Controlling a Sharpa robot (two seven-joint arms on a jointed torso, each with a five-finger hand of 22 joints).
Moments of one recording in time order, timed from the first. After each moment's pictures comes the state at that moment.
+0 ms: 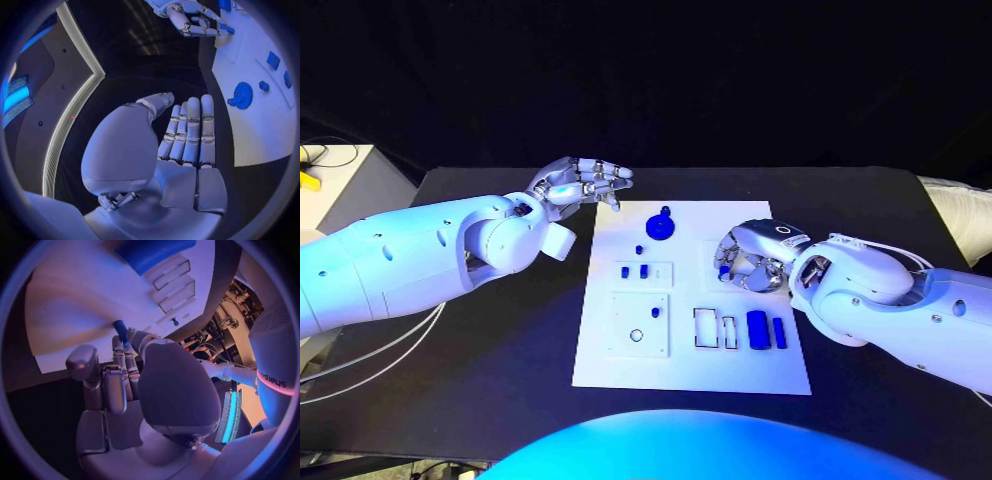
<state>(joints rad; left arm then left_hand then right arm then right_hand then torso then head) 1.14 -0.90 -0.04 1.45 -0.10 -0.10 0.35 1.41 -0.21 0.54 0.06 0.27 0.85 0.21 0.32 0.23 0.91 0.15 0.43 0.09 0.88 0.08 1.13 0.34 0.18 0.80 0.17 0.92 0.66 1.18 -0.84 -0.17 1.70 -1.61 -0.27 -0.24 1.47 -0.19 0.56 0.16 0.06 1.09 0.12 0.23 0.36 1.17 0.09 0.23 0.07 1.47 -0.02 1.47 1.31 0.13 1.35 0.08 1.10 1.07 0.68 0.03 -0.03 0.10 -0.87</state>
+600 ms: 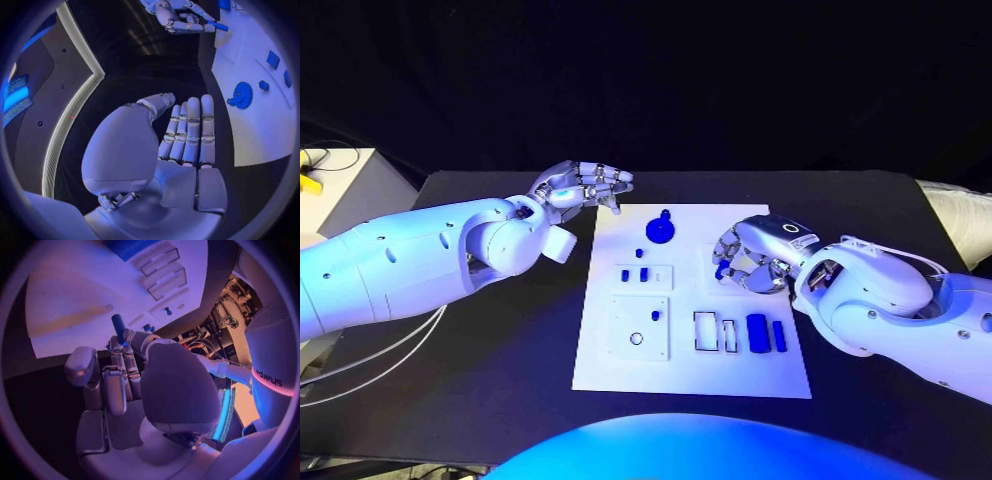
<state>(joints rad) 1.14 -0.89 -0.04 1.43 -0.10 -0.09 0.35 1.42 -0.21 0.55 0.05 0.27 0.85 0.21 0.32 0.23 0.92 0.15 0.43 0.09 0.88 0.08 1.13 0.34 0.18 0.80 0.17 0.92 0.66 1.20 -0.90 -0.15 1.81 -1.65 -0.34 -0.27 1.43 -0.18 0.64 0.08 0.07 1.09 0.12 0.26 0.36 1.19 0.12 0.19 0.07 1.47 -0.02 1.48 1.31 0.12 1.35 0.08 1.12 1.12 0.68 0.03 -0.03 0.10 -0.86</state>
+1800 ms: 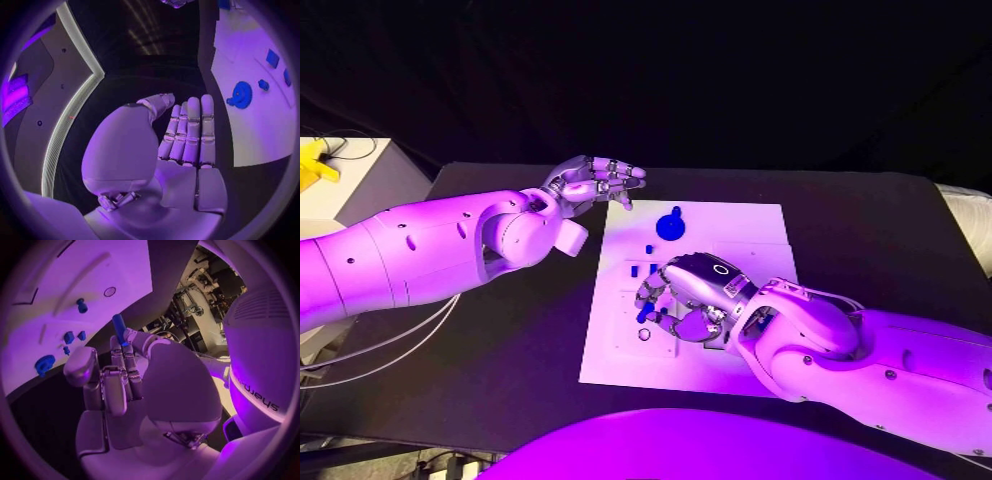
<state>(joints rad) 1.14 -0.88 -0.04 1.42 -0.10 -0.09 0.35 1.41 -0.20 0.55 0.05 0.27 0.85 0.21 0.32 0.23 0.92 0.15 0.43 0.09 0.88 0.08 1.13 0.34 0.18 0.80 0.17 0.92 0.66 1.09 -0.69 -0.17 1.83 -1.60 -0.43 -0.12 1.40 -0.18 0.65 0.06 0.08 1.08 0.12 0.26 0.37 1.20 0.12 0.17 0.07 1.47 -0.02 1.48 1.31 0.12 1.36 0.08 1.12 1.11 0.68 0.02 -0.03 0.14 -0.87</state>
